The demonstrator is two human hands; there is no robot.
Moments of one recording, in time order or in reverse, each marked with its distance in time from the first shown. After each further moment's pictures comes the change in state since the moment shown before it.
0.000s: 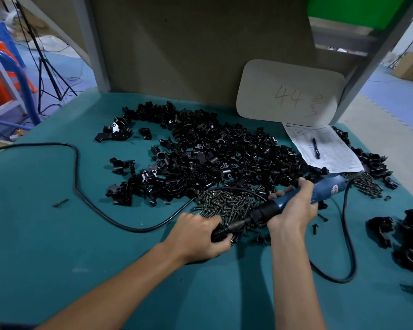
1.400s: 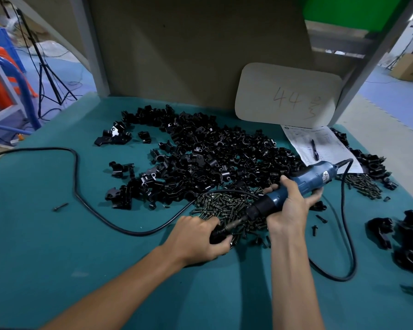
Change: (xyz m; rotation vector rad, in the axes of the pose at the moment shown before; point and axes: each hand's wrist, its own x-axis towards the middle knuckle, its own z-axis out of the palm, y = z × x) left_hand 0.001 -0.001 0.000 -0.057 -0.036 -0.041; right_hand 0.001 -0.001 0.005 0.104 -0.210 0.014
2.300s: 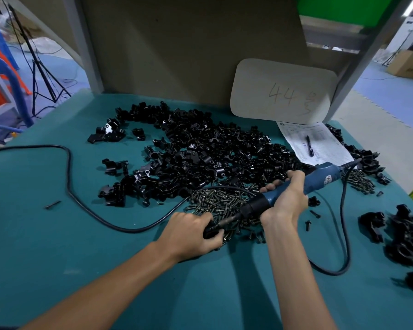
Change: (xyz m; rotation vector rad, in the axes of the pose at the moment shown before) left_hand 0.000 0.000 0.003 0.054 0.072 0.049; right_hand 0.002 -0.005 0.006 -0.085 0.151 0.053
